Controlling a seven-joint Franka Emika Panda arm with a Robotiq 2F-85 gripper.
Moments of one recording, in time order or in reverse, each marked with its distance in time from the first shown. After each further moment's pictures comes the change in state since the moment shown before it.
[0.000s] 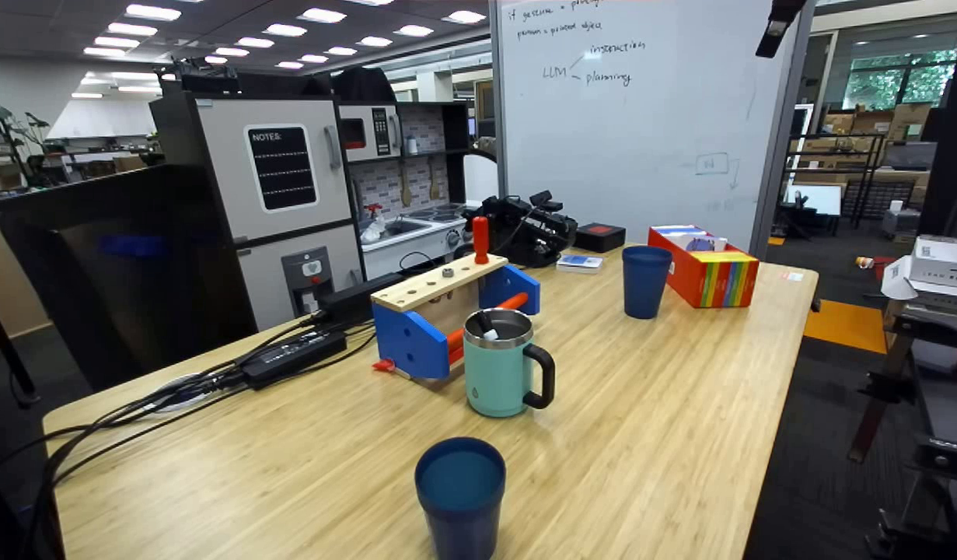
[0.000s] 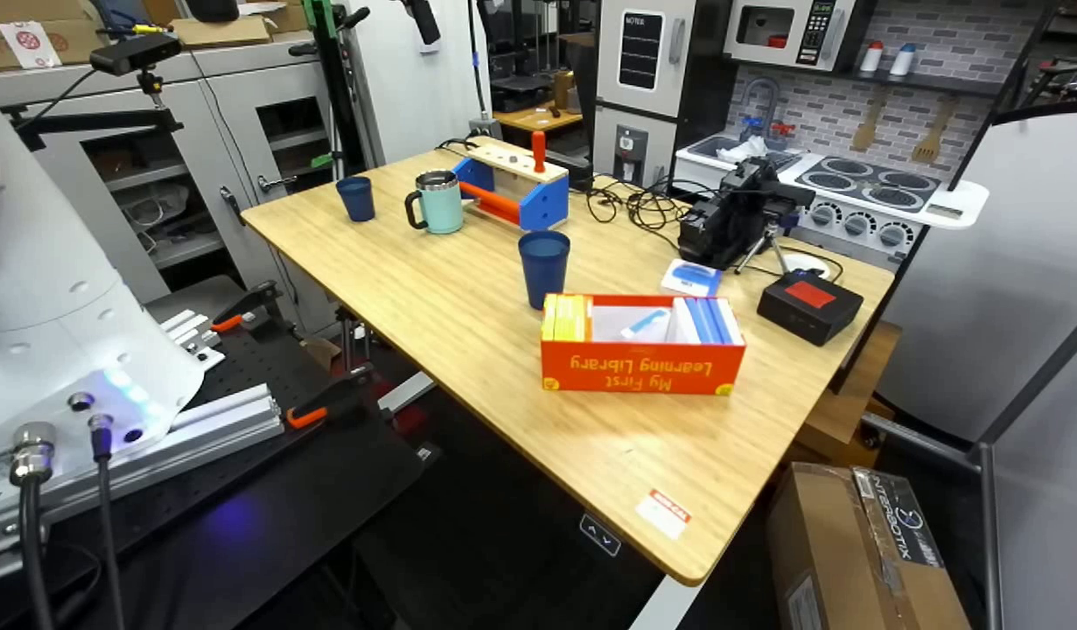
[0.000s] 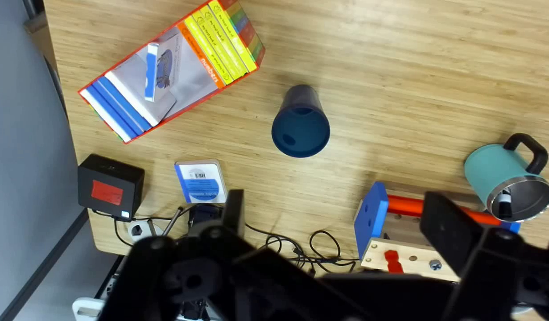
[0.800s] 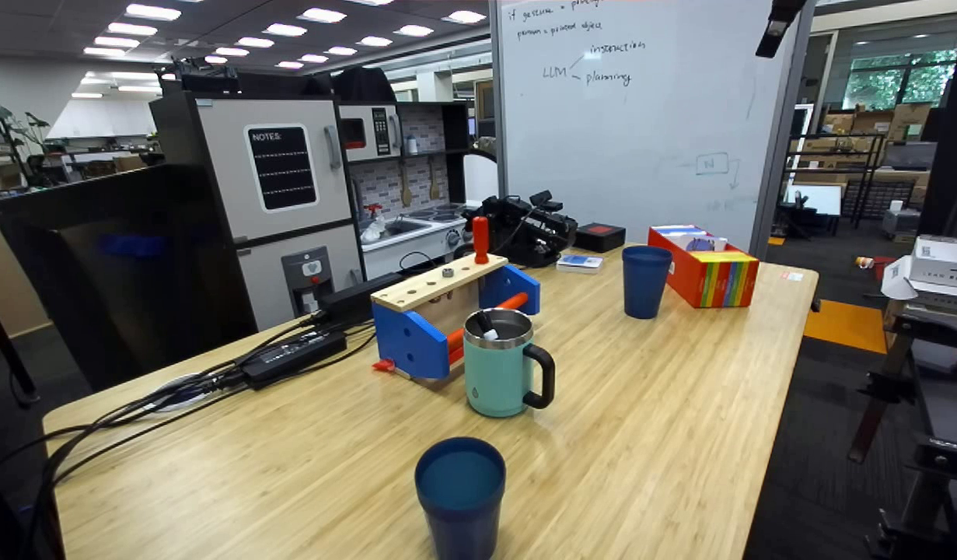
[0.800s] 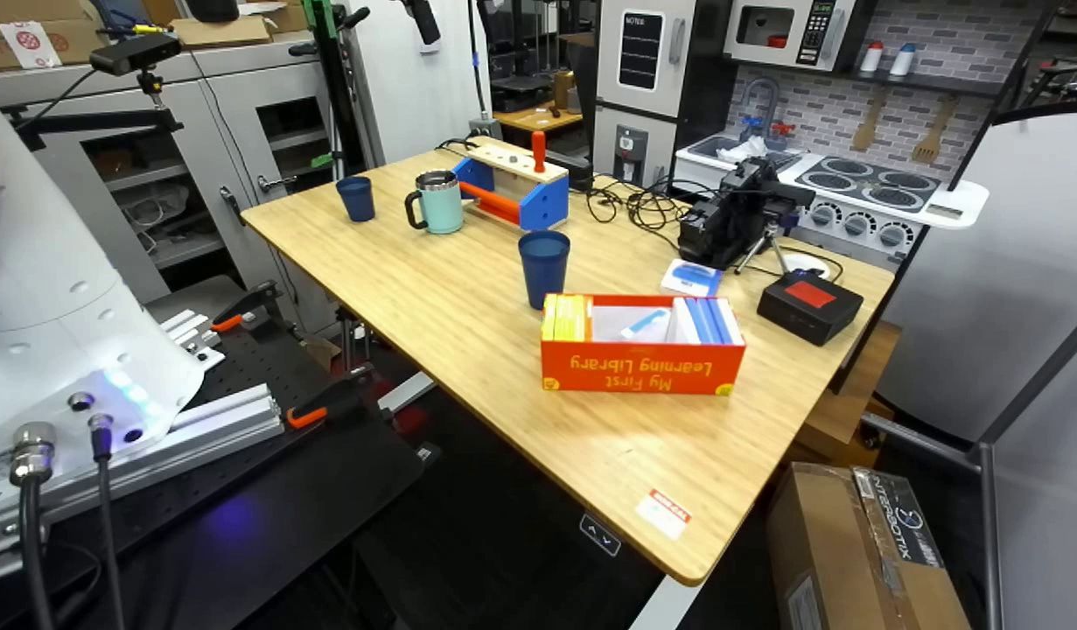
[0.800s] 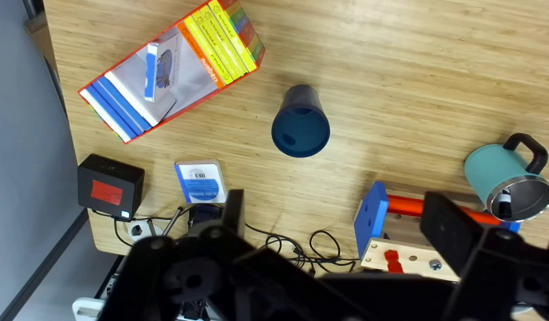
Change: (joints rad) arm 0.000 0.000 0.000 0.000 0.001 0.000 0.000
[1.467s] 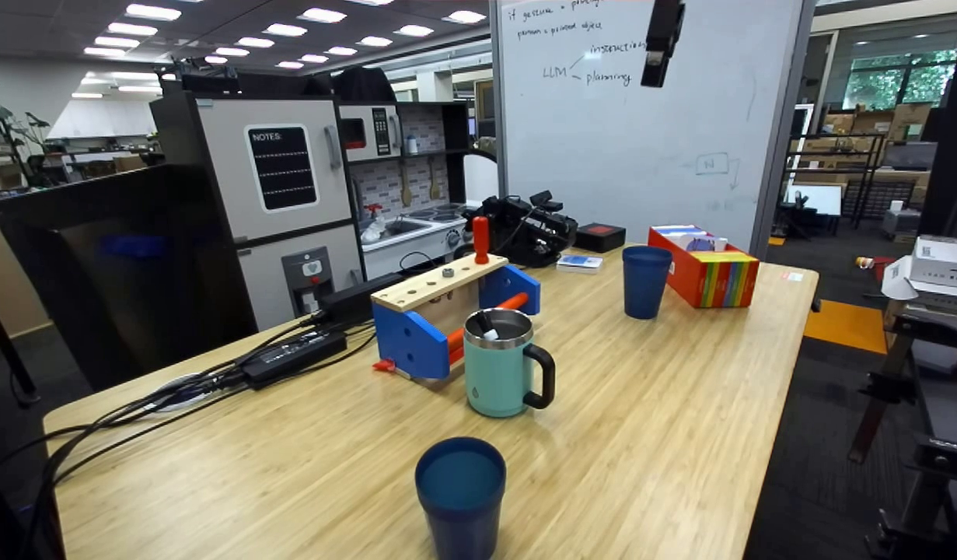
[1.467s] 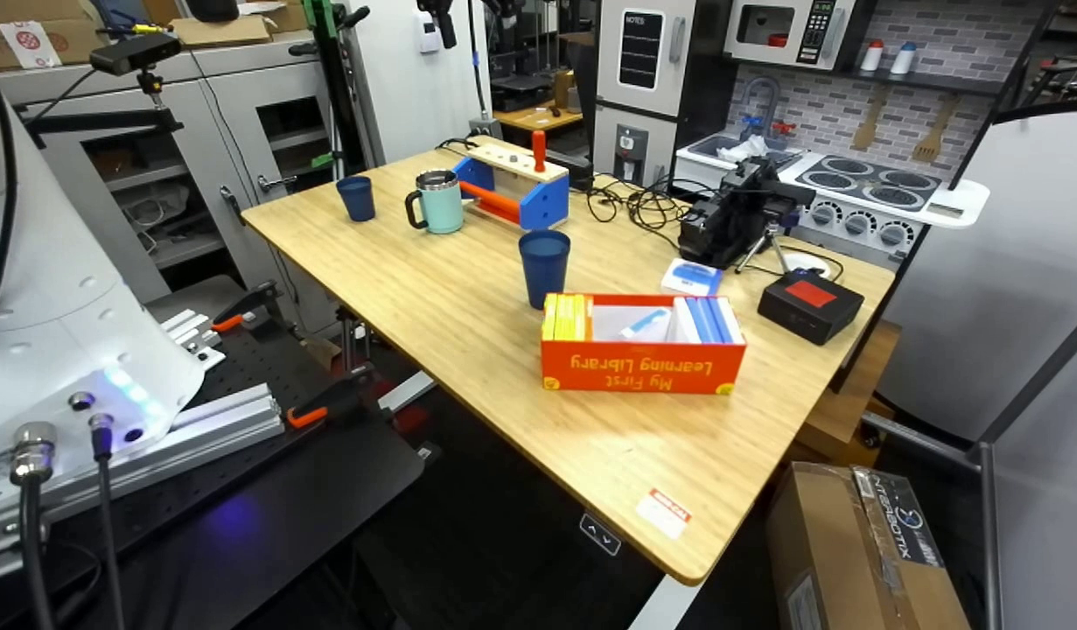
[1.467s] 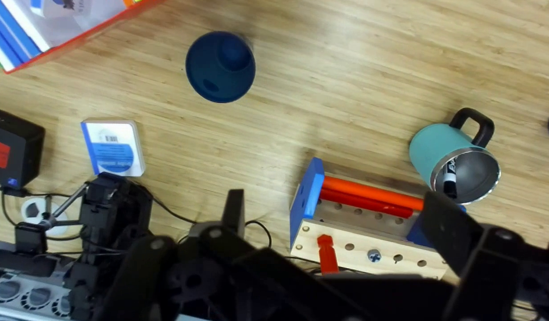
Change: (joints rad) arm 0.133 0.415 0.134 0.316 0.136 -0.040 0.057
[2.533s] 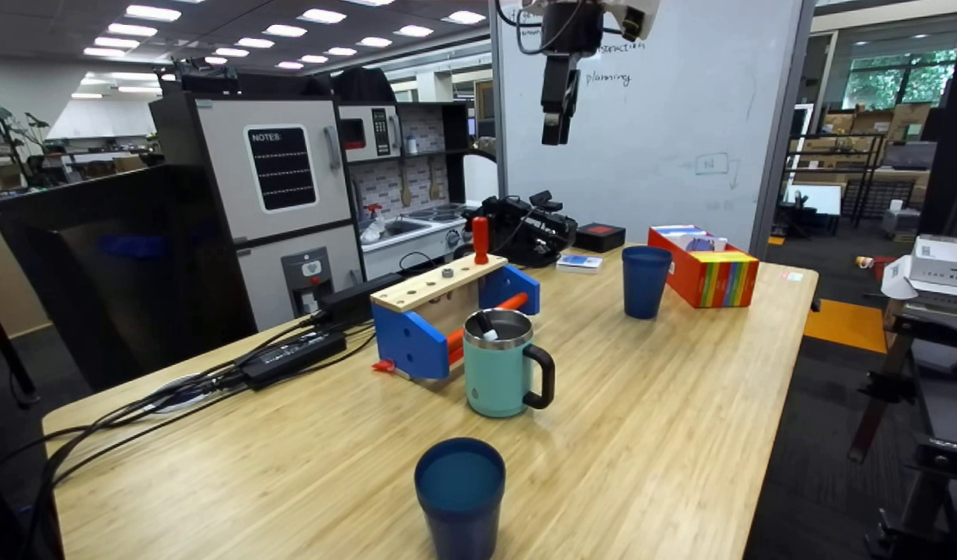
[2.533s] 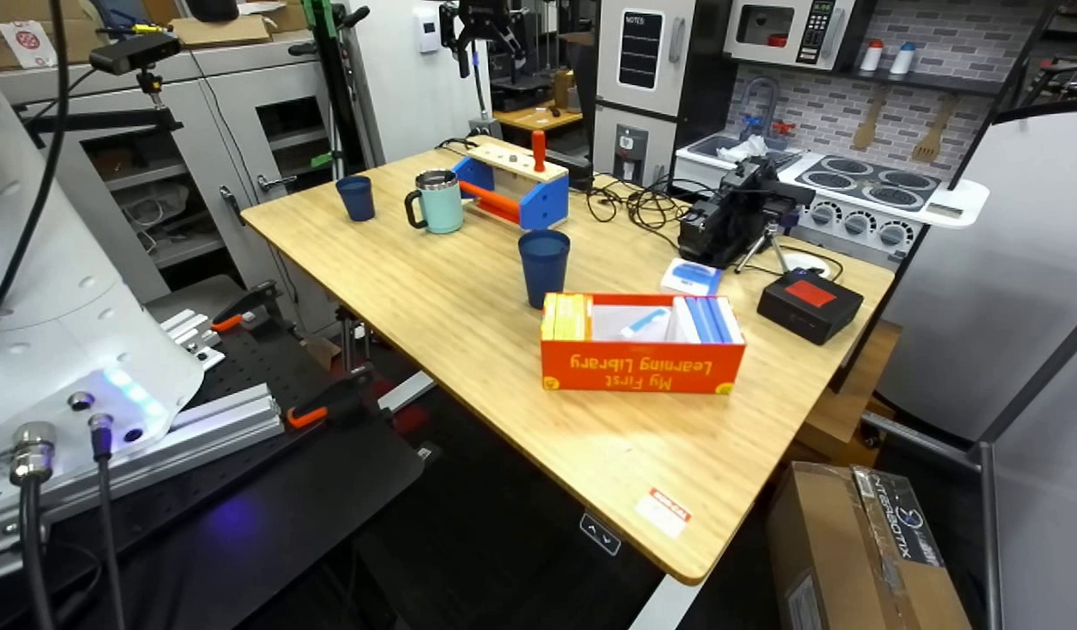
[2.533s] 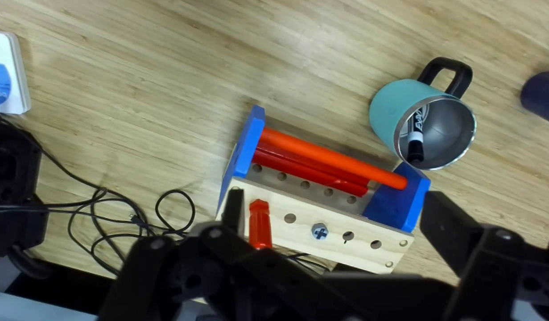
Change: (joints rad) arm -0.001 0.381 0.136 0.303 0.115 0.022 -0.054
